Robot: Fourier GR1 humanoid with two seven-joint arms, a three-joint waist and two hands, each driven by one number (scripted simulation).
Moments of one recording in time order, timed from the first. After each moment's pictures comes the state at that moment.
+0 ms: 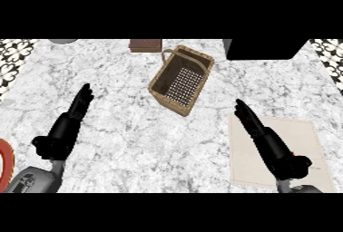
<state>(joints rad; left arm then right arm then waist) -0.15 0.46 -0.32 -1.41 0.28 0.24 -0.19 -0.04 -0.32 0.32 -1.61 -0.18 -0.01 -0.06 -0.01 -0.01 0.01</state>
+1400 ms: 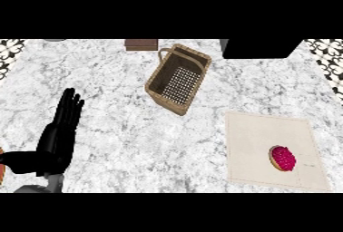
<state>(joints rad) -0.02 0.37 -0.24 -1.63 0.34 0.37 -0.12 0.76 -0.31 0.05 -2.15 0.65 -0.57 0.17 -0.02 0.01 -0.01</state>
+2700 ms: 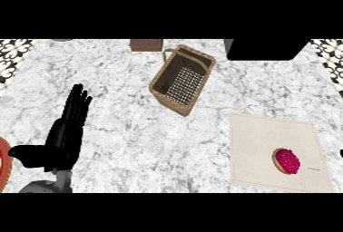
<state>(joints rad) -0.06 0.30 -0.24 -1.65 0.26 0.36 -0.04 0.42 -0.47 0.17 -2.32 0.73 0.06 1.00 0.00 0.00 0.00</state>
